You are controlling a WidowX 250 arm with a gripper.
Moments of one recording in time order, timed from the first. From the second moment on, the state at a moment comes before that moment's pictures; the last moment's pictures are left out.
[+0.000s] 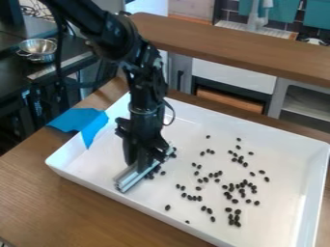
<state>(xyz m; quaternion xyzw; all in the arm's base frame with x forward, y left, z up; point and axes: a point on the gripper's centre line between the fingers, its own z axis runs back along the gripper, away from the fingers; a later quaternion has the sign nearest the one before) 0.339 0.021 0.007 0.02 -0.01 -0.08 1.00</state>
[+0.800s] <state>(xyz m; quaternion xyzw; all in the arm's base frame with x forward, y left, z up) 0.322 -0.058 0.005 0.00 0.00 -0.08 1.00</state>
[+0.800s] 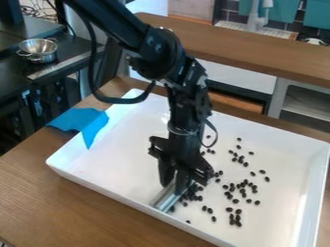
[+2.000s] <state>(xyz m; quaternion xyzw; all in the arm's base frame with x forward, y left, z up) 0.341 -0.121 0.032 -0.02 -0.02 -0.04 1.00</state>
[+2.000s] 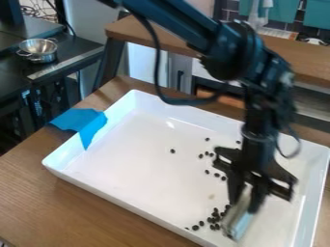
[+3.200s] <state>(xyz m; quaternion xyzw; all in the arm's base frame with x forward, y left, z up) 0.408 0.069 0.038 0.03 -0.06 -0.04 1.00</state>
